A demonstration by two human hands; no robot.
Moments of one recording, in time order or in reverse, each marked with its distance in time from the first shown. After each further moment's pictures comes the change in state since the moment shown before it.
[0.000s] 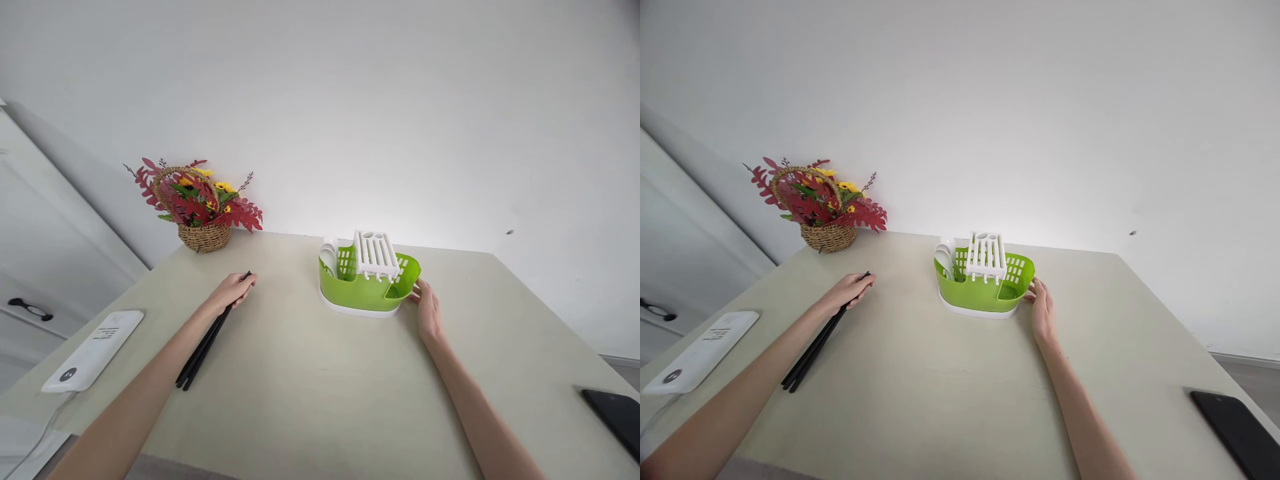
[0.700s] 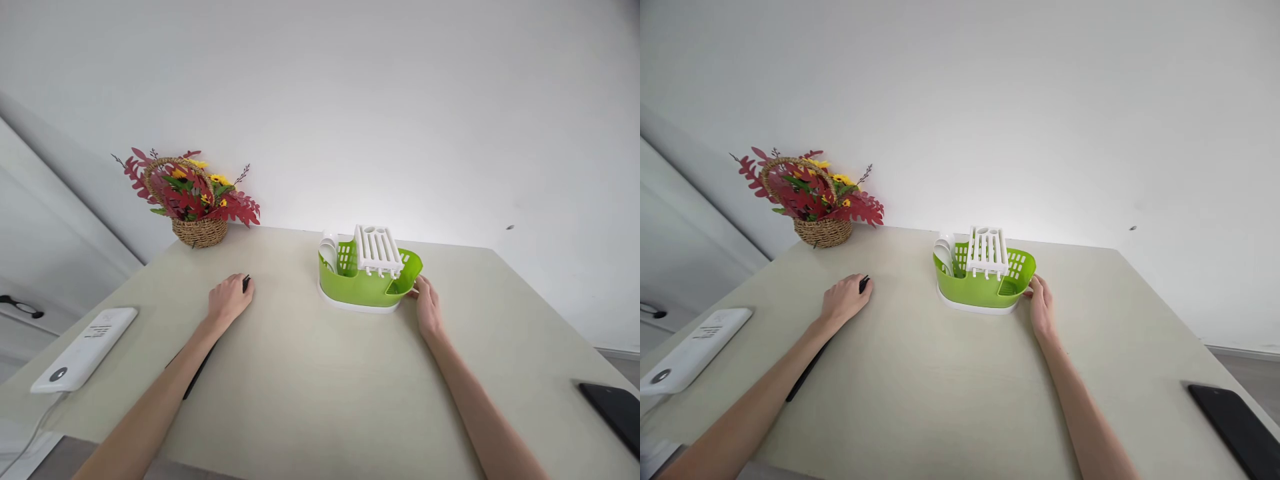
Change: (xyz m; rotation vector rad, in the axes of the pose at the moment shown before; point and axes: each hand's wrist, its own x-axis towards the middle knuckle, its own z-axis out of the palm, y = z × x) left_hand -0.011 -0.019 0.027 0.864 0.401 0.134; right_hand -0.001 0.000 -0.004 -0.049 -0.046 -0.035
